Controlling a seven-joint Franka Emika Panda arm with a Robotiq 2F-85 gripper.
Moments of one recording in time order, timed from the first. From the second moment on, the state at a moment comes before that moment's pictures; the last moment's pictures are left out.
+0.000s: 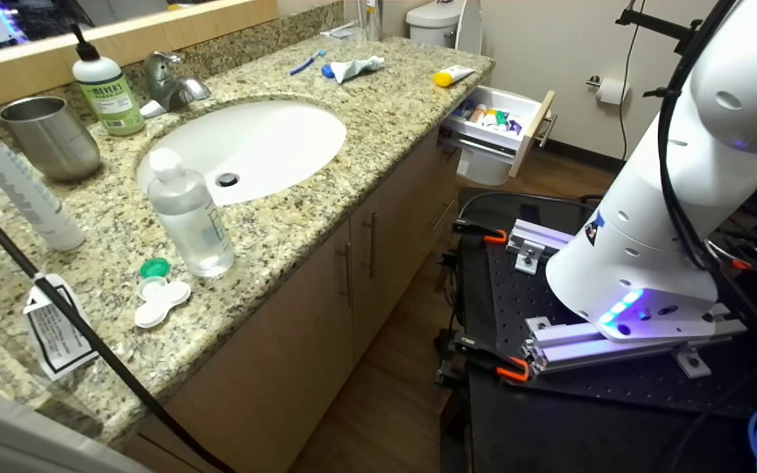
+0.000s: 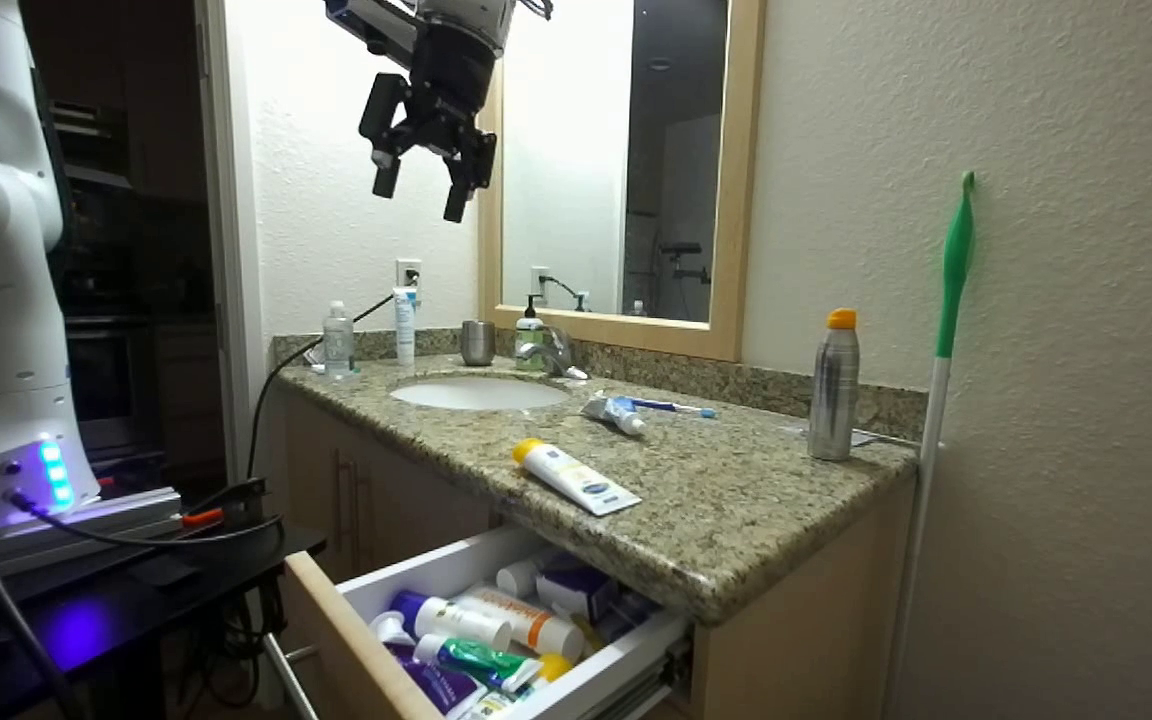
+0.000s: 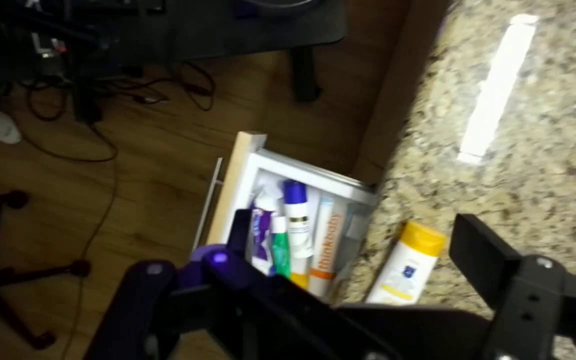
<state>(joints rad) -0.56 -0.02 -0.67 -1.86 -0.06 1.62 0.44</state>
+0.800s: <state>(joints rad) -0.57 0.09 -0.73 -1.89 -0.31 1.65 0.46</state>
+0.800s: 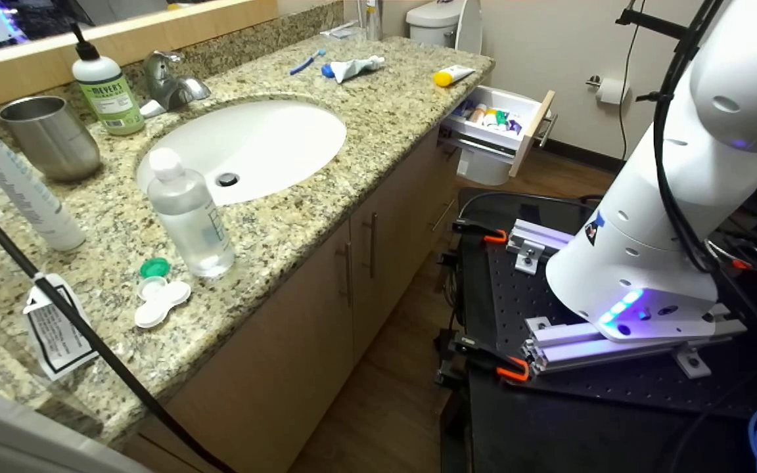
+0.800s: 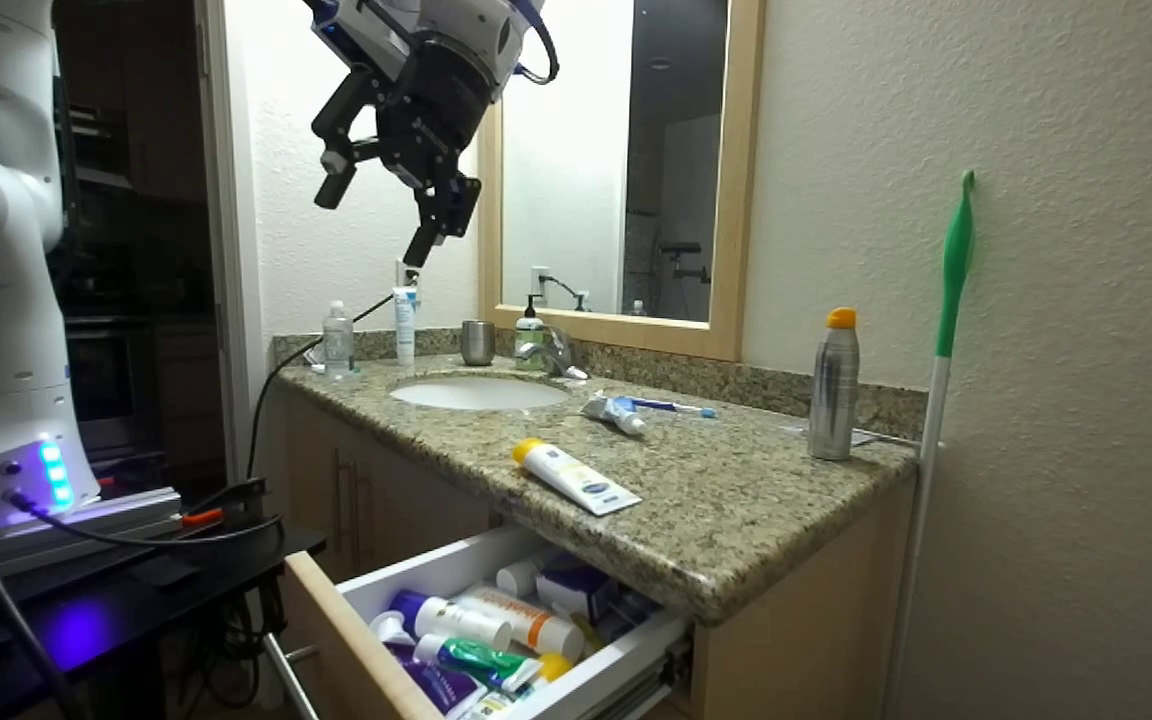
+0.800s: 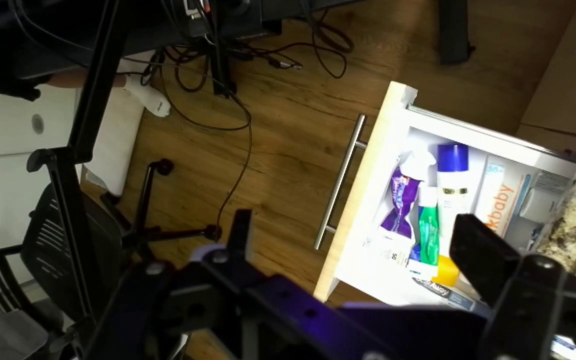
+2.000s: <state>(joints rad) -0.84 0.64 -0.79 -1.87 -0.32 1.96 0.46</state>
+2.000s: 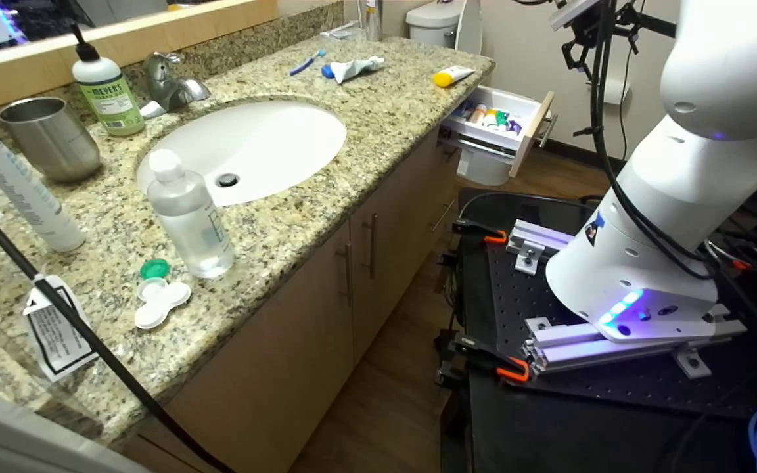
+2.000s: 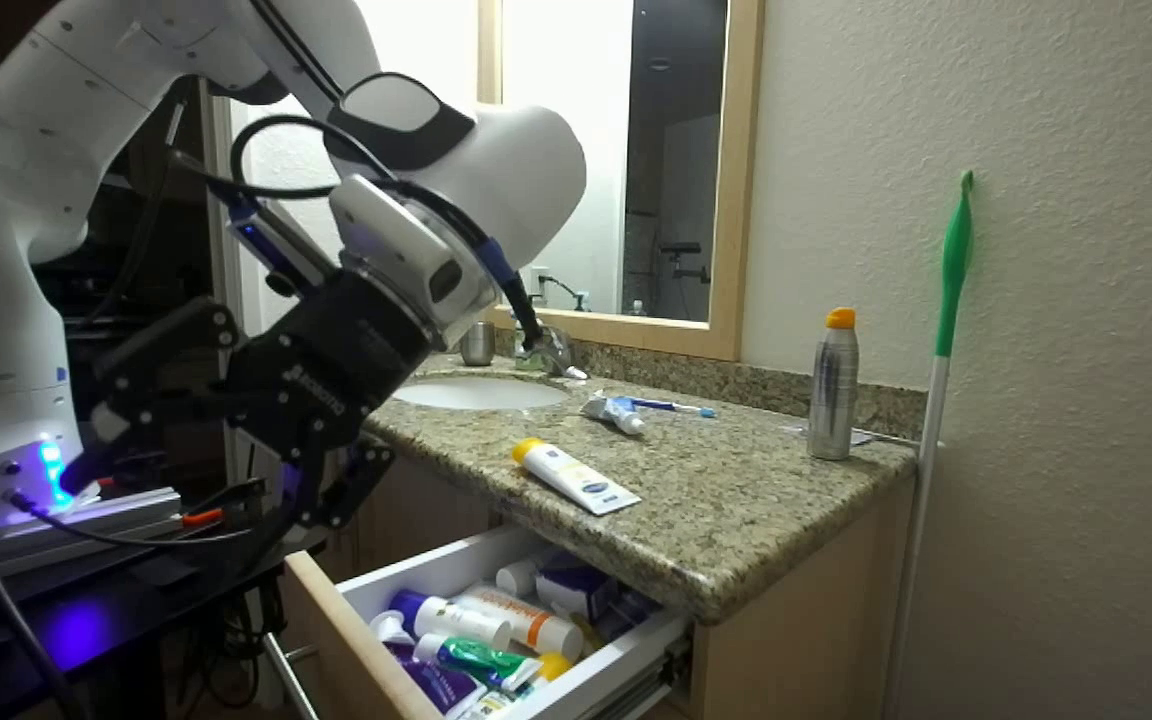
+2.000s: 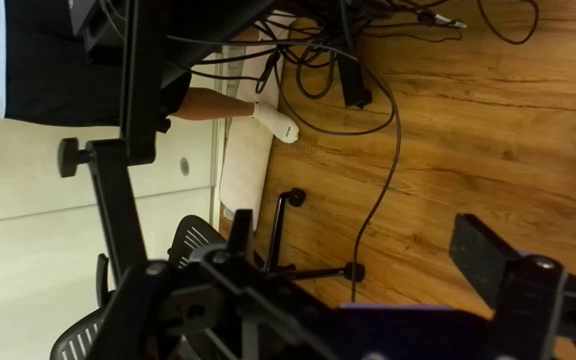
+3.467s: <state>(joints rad) -0.91 0.82 -0.69 -1.78 -0.06 1.96 0.67</state>
